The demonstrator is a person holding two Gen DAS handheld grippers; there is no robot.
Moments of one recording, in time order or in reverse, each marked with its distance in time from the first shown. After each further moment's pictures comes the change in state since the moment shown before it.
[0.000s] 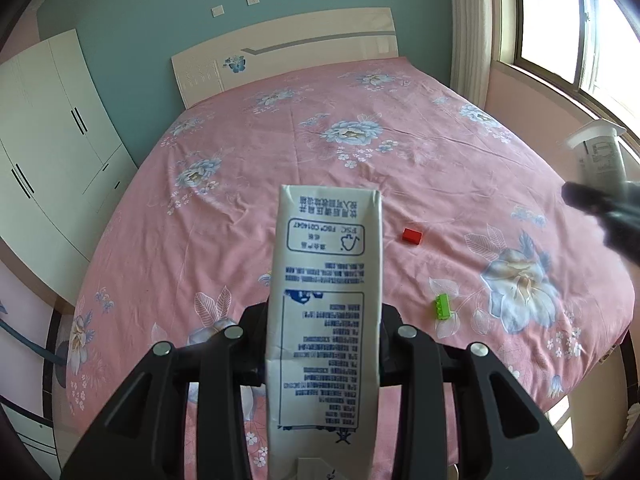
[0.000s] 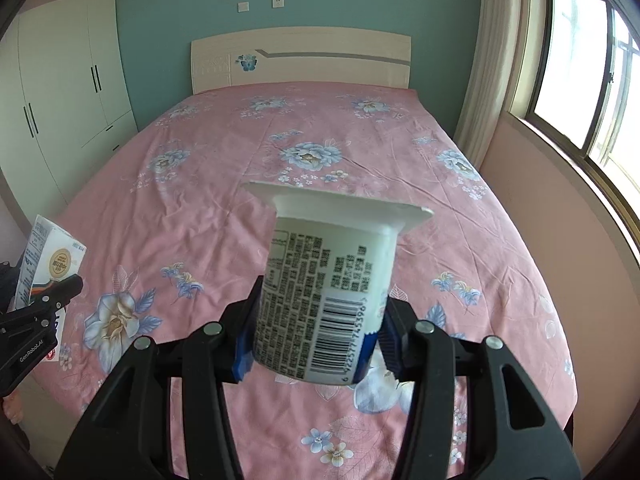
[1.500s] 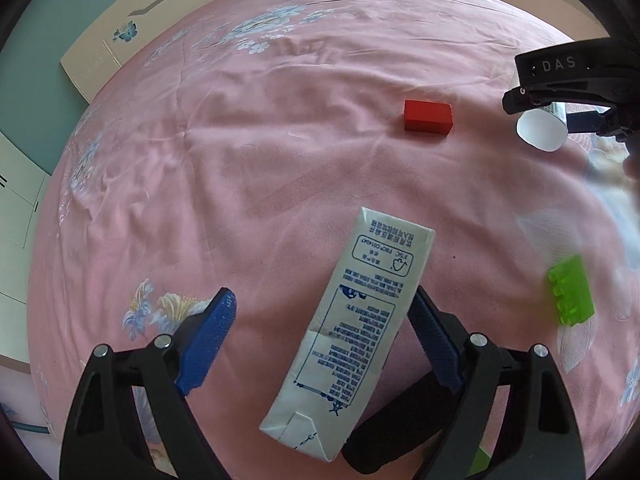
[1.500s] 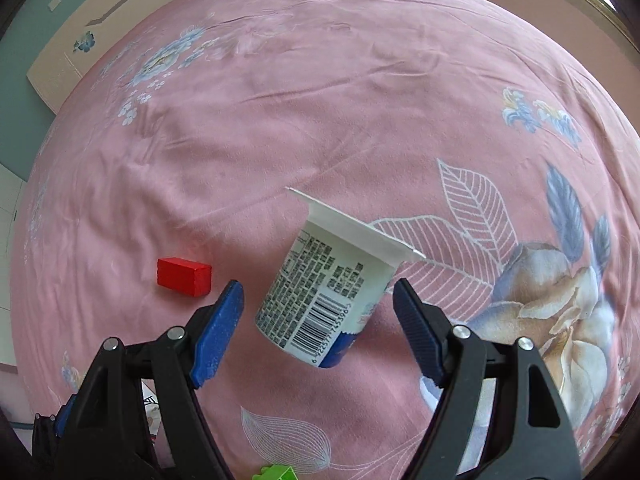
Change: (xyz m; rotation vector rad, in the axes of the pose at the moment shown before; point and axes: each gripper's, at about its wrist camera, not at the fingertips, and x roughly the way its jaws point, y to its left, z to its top) left arm 0.340 -0.077 -0.043 0.301 0.263 -0.113; right arm 0.383 -0.074 -0.072 0.585 0.407 -0.133
